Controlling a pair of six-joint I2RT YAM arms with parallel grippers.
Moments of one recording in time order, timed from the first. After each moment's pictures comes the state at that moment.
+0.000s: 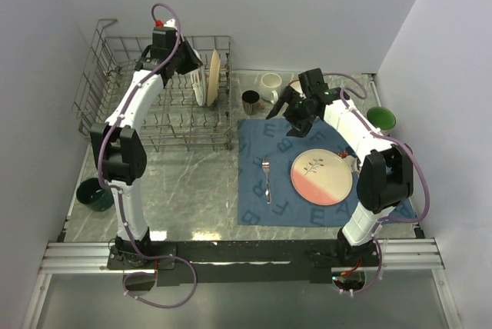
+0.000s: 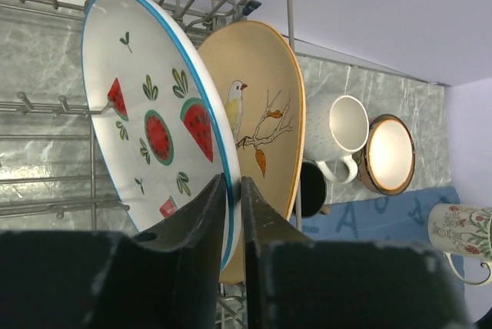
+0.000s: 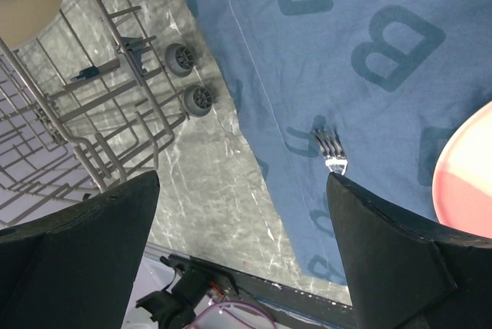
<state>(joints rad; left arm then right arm) -0.19 2.03 1.99 -0.43 0.16 -0.54 0.30 1.70 1.46 -0.74 -0.23 0.88</state>
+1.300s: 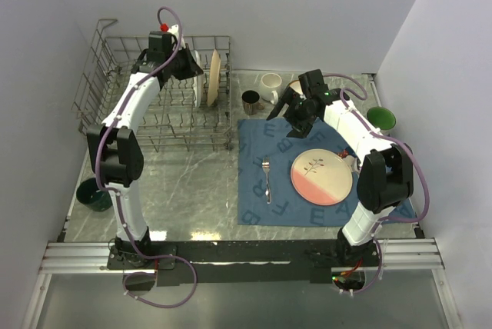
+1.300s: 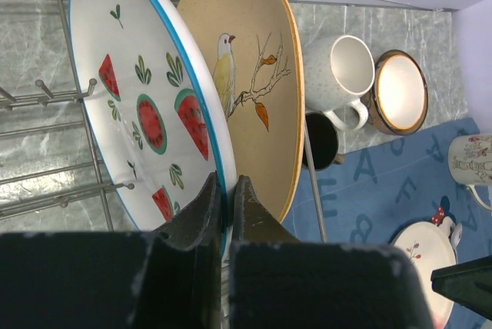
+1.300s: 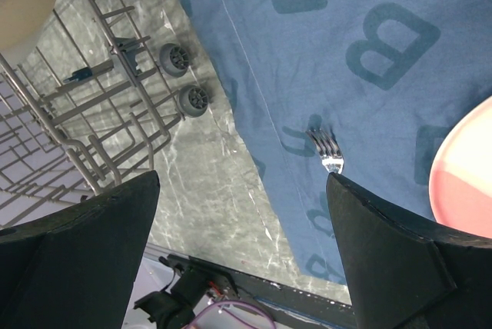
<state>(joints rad) -0.17 2.00 1.92 -0.44 0.32 -0.38 0.30 1.70 1.45 -0.74 -0.23 0.88</state>
